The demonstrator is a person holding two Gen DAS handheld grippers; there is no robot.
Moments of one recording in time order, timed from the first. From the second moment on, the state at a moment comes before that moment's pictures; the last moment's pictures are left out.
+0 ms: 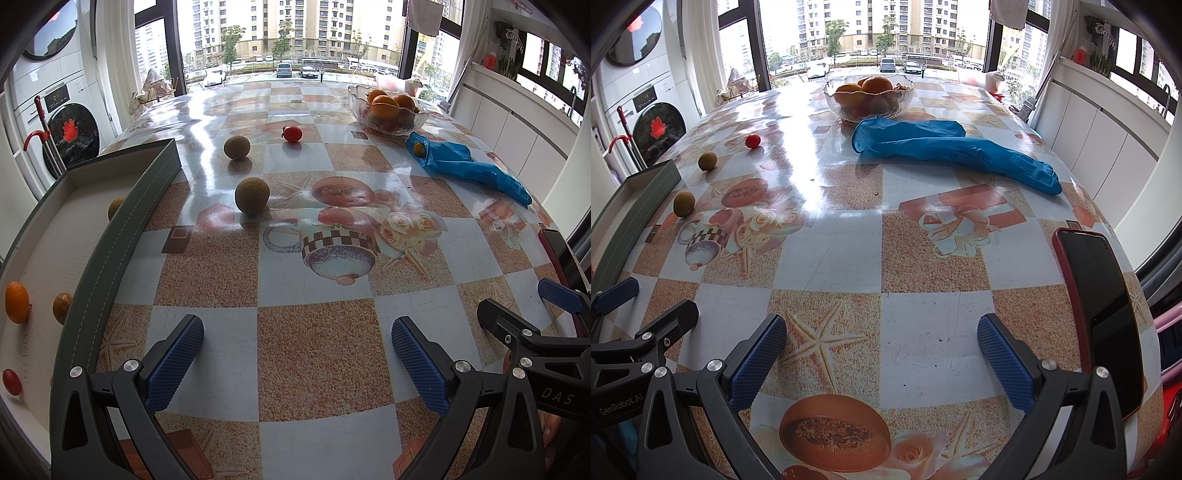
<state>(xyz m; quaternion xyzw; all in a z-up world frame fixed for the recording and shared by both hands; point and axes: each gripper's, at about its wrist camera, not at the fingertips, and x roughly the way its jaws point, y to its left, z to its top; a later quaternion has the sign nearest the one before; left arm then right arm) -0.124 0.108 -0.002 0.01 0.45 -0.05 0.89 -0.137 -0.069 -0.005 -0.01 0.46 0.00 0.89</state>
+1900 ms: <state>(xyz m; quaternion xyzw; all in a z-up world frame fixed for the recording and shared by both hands) -0.097 0.149 0.007 -0.02 0.44 -0.04 0.90 0.050 0.038 0.021 0.03 0.47 0.09 0.88</state>
